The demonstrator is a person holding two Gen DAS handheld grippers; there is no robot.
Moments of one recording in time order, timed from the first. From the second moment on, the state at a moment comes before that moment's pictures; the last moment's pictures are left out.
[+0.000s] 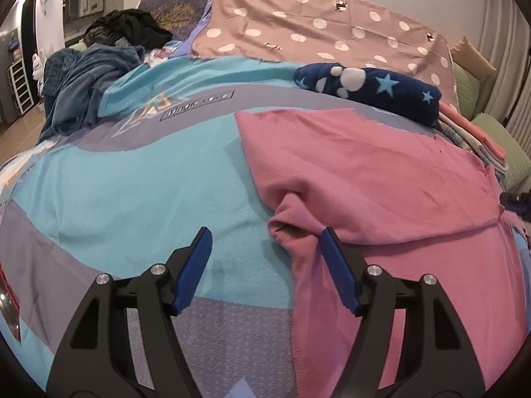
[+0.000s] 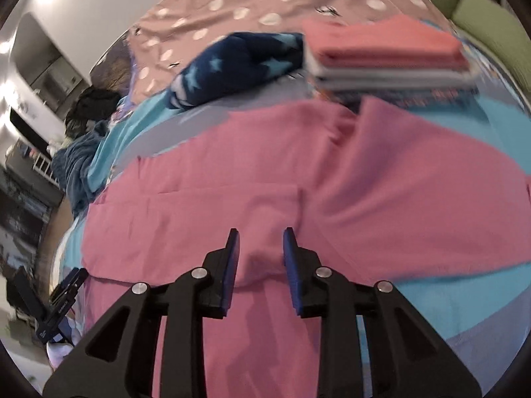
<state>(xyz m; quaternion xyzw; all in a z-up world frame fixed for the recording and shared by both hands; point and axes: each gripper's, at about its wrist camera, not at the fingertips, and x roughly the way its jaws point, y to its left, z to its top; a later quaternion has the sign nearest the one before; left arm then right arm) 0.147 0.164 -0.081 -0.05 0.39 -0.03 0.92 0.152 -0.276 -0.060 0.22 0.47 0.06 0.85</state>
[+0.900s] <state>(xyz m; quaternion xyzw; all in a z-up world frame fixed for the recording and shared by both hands) 0.147 0.182 -0.088 -0.13 0.40 -0.08 0.90 0.209 -0.218 -0.020 0.08 0.44 -0.07 0.89</state>
